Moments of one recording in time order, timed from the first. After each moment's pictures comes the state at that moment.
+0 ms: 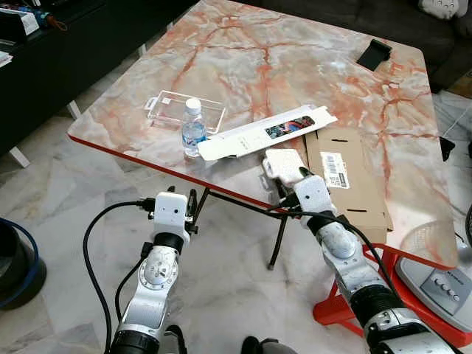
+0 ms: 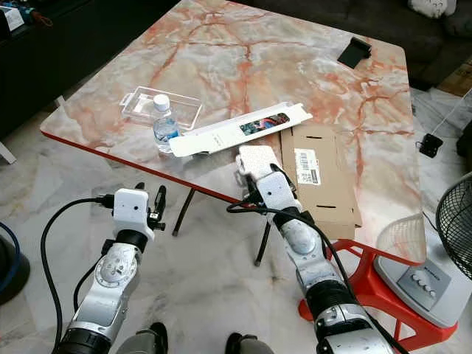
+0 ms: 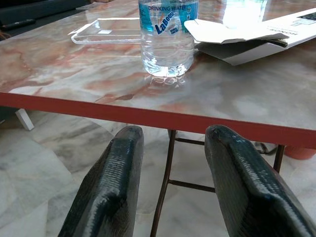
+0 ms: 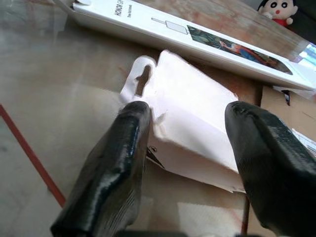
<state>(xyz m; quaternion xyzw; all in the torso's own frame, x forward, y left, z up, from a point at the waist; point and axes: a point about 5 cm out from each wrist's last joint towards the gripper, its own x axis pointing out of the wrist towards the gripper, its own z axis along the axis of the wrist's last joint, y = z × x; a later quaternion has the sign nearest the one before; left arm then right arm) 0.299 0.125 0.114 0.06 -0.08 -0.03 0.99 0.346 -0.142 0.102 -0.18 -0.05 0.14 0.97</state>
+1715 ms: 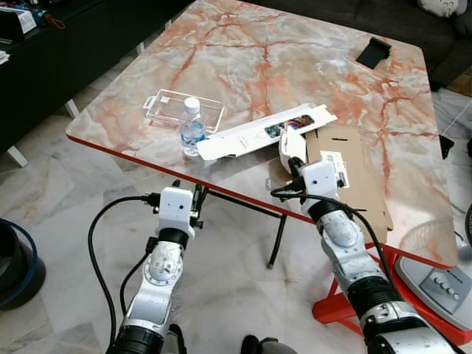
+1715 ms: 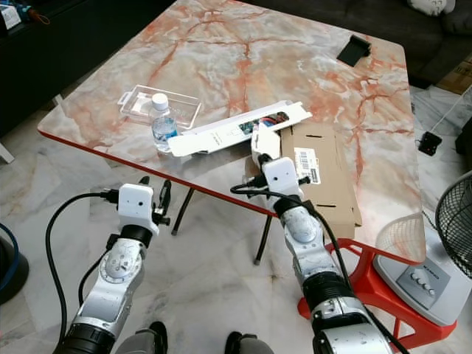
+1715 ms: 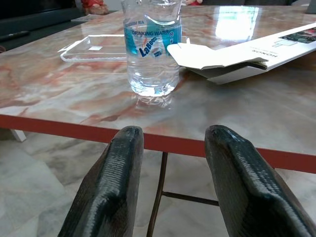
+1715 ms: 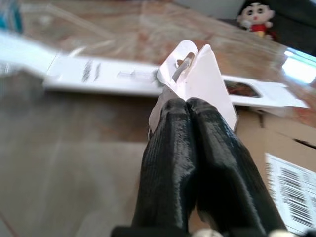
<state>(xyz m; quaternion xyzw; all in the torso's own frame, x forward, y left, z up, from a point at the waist) 0.302 0.115 0.123 0.05 -0.10 -0.04 0.99 0.353 -0.147 0.132 -0.09 -0.09 0.12 0.98</state>
